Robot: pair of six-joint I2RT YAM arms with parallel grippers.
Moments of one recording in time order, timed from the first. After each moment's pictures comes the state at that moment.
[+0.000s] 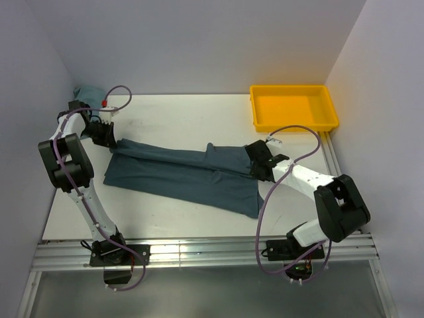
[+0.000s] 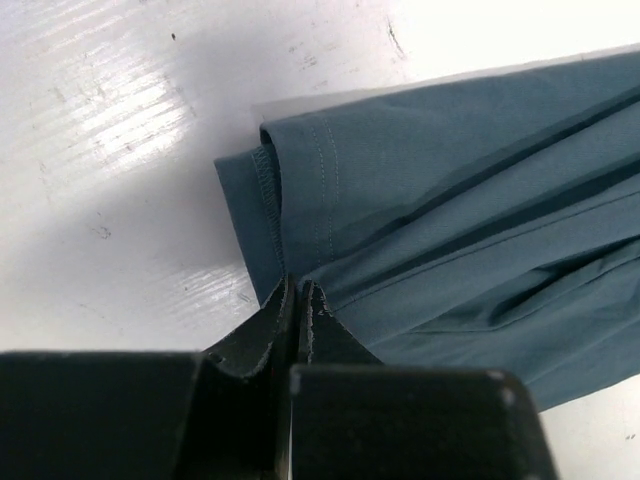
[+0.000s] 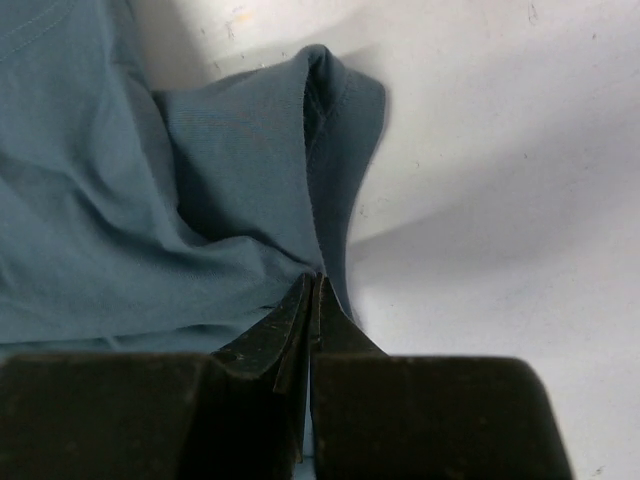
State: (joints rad) left arm 0.33 2.10 1.67 -0.85 0.53 0.62; right arm 0.47 1.43 0.77 -0.43 0.40 0.79
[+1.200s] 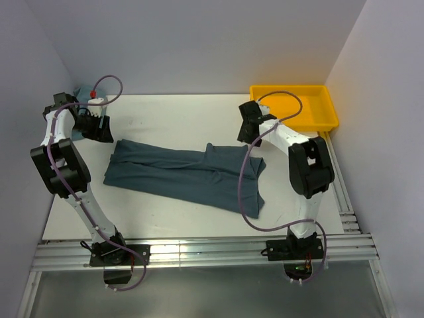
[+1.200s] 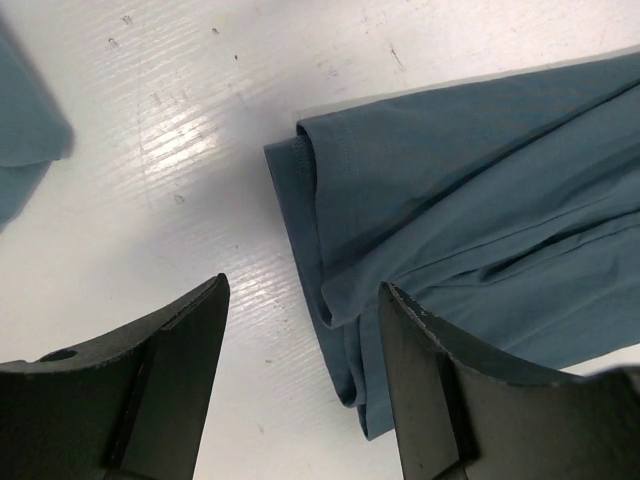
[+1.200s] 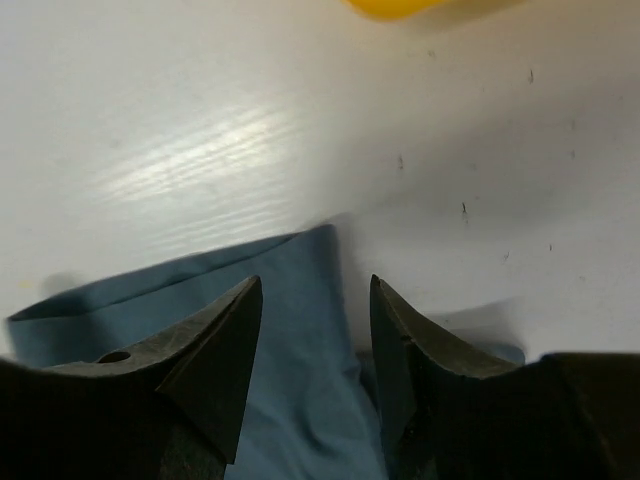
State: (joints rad) left arm 0.37 2.02 1.74 -0.92 0.55 0.67; right arm 0.35 1.88 1.40 -0.53 0.28 0.64
